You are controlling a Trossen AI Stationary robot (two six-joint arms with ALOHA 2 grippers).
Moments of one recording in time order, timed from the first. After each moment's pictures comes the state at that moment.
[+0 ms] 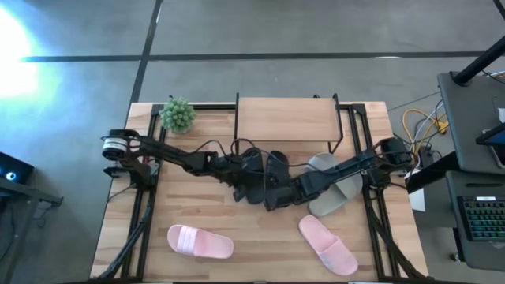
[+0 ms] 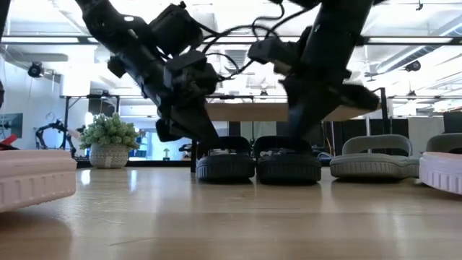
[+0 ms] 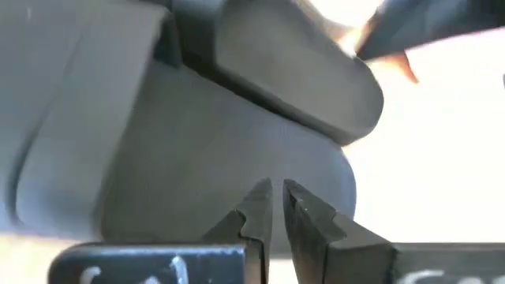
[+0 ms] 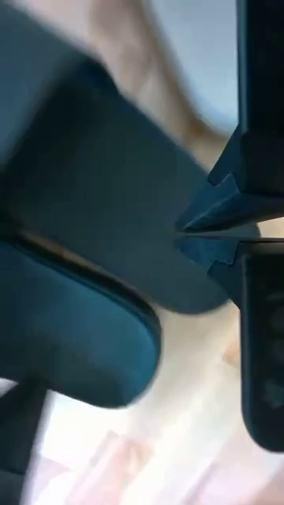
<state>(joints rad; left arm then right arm) 0.01 1.65 0.82 0.10 0.15 -0.49 0.28 1.81 1.22 -0.66 0.29 1.34</state>
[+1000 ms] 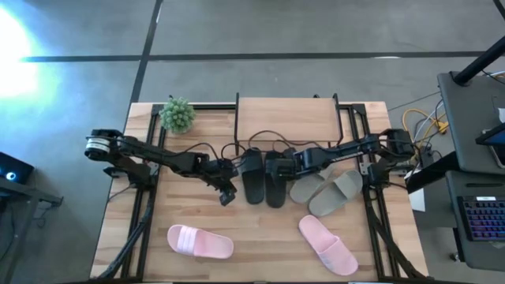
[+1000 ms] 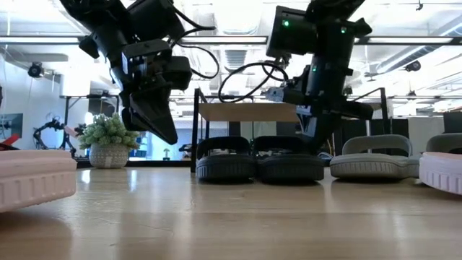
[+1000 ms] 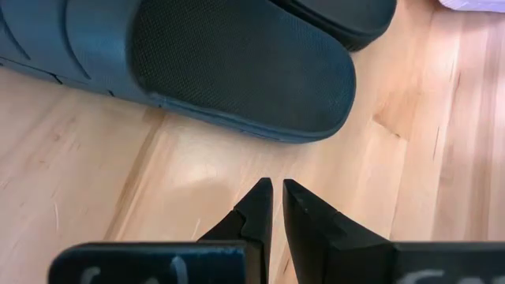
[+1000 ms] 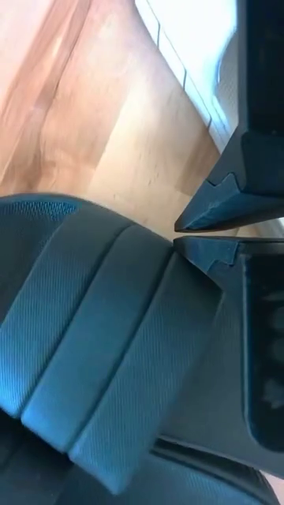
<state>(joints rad) -0.04 1.49 0.78 -0.18 0.12 -0.55 0.03 1.73 1.09 -0.72 0.23 1.16</state>
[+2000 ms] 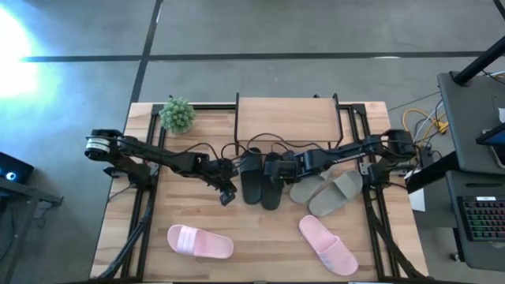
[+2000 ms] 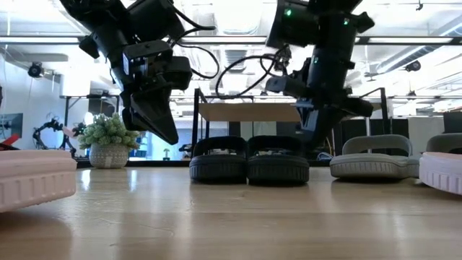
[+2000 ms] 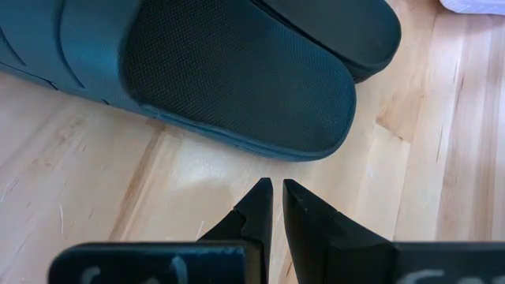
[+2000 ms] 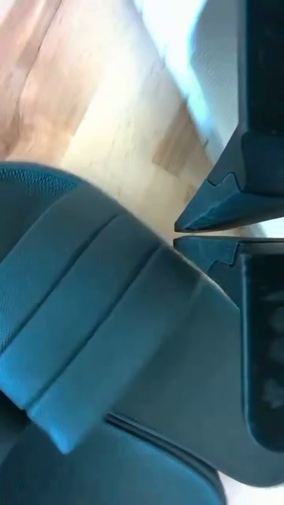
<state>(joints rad) -0.04 1.49 0.78 -0.17 0.11 -0.55 0.06 1.71 1.10 -0.71 0.18 1.13</state>
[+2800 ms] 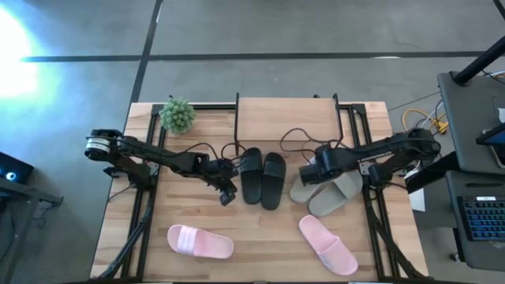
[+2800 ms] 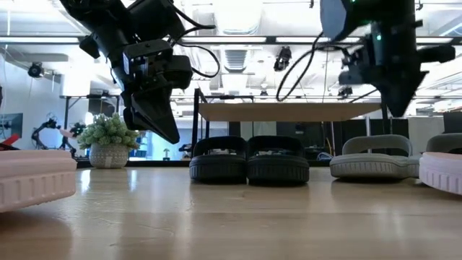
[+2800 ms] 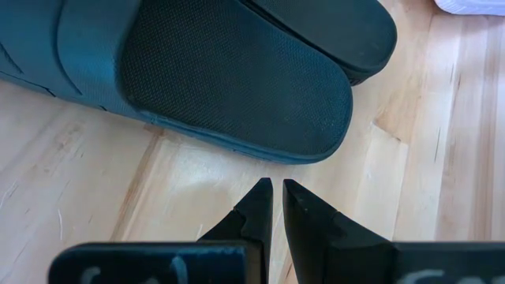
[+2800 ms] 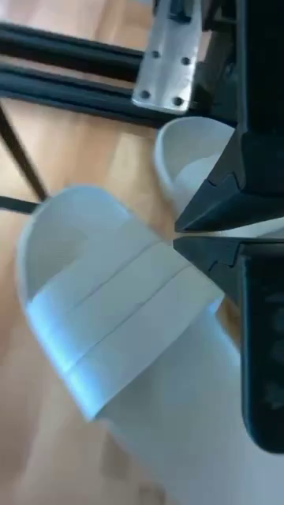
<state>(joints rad) -0.04 1.49 0.78 -0.17 0.12 -0.53 0.13 1.50 1.06 -1.39 0.29 1.47</state>
